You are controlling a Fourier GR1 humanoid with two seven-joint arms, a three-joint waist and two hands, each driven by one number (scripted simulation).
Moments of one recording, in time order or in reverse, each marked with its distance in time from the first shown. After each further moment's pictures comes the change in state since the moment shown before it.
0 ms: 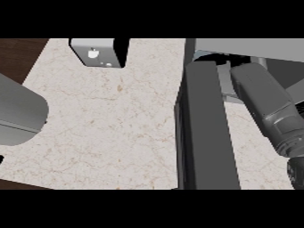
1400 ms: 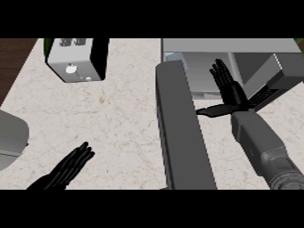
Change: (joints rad) left arm -0.128 -0.128 -0.332 0.256 -0.418 -0.123 -0.110; right arm 0.340 0.070 -0.093 -0.047 -0.160 0.627 -0.249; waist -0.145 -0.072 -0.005
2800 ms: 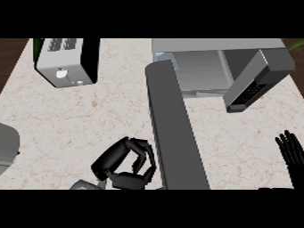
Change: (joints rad) left arm -0.445 -0.067 -0.278 0.535 -0.340 0.314 -0.137; right arm 0.862 -0.121 0.124 -0.730 -0.176 0.171 0.050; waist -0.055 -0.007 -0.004
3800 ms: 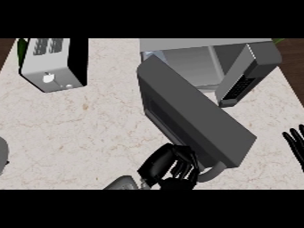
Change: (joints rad) left arm -0.313 0.017 -0.525 0.262 0.328 0.541 0.068; right arm 0.217 -0.066 0.147 -0.641 -0.367 0.187 0.301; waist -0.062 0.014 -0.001
